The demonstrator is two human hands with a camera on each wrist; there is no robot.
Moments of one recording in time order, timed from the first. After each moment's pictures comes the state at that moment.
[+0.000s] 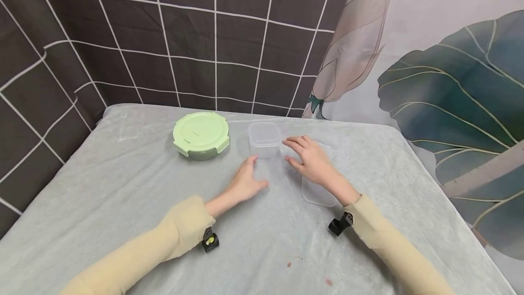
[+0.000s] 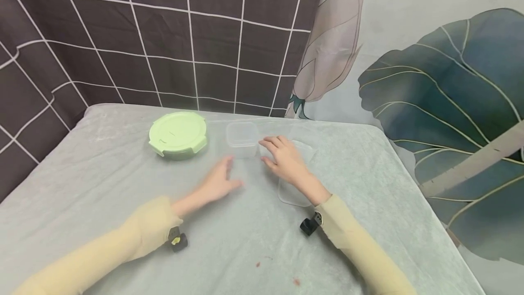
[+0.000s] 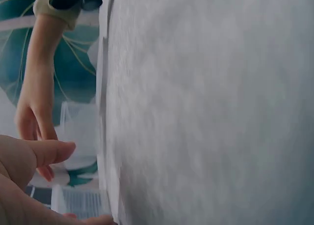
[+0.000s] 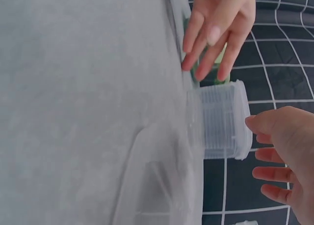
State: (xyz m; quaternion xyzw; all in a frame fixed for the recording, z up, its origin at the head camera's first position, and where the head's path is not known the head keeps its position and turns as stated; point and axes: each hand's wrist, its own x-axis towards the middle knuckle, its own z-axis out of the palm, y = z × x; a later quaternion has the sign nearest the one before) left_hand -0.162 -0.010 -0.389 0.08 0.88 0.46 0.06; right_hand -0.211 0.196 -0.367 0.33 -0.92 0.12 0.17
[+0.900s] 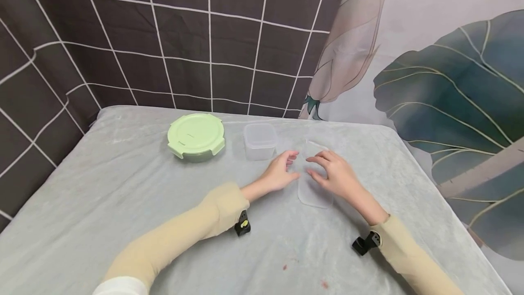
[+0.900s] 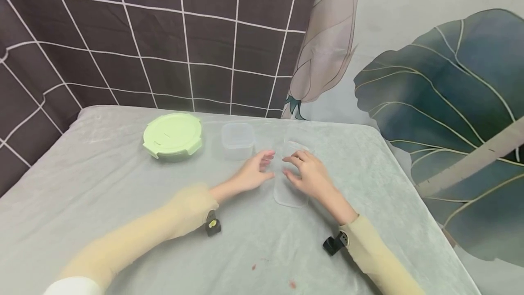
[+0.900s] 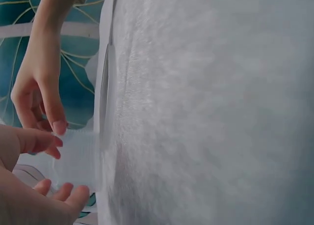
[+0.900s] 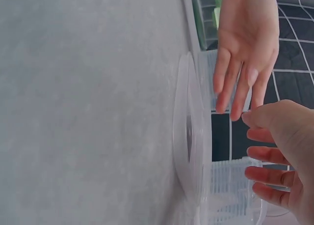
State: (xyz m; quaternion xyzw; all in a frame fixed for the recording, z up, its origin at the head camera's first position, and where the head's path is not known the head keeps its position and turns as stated) left_hand -0.197 0.067 -0.390 0.21 0.82 0.52 0.09; right_hand -0.187 0.259 -0.380 0.31 -0.91 0.12 0.23
